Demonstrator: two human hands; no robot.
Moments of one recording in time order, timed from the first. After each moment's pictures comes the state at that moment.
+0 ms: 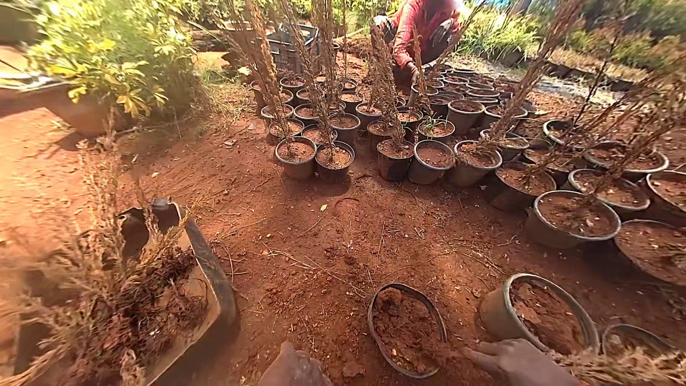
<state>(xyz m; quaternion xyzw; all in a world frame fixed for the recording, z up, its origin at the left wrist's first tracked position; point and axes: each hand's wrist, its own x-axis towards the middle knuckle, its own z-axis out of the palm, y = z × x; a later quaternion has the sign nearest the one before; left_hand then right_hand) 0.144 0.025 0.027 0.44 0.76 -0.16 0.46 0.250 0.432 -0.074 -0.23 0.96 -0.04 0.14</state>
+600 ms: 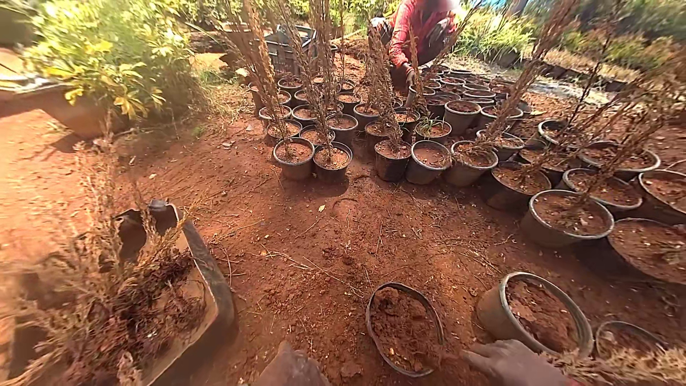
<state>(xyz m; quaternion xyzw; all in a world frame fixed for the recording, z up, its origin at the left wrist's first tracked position) 0.144 0.025 0.026 0.45 0.76 -0.15 0.45 0.253 0.425 -0.073 -0.24 0.96 -0.04 0.14</state>
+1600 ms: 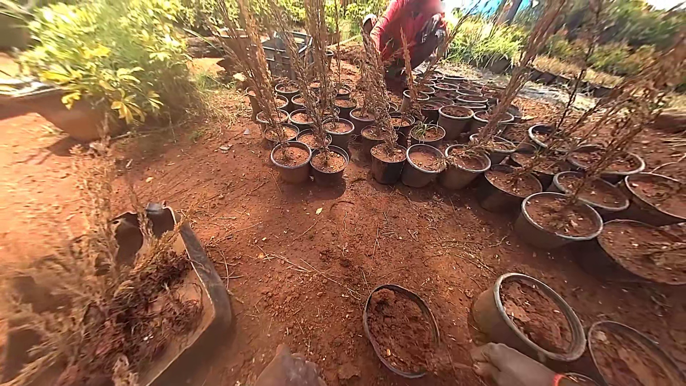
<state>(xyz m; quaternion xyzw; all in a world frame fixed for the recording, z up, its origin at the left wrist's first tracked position) 0.146 0.028 0.030 0.46 0.75 -0.17 0.45 0.234 0.446 -0.080 0.05 0.87 -0.27 0.42</state>
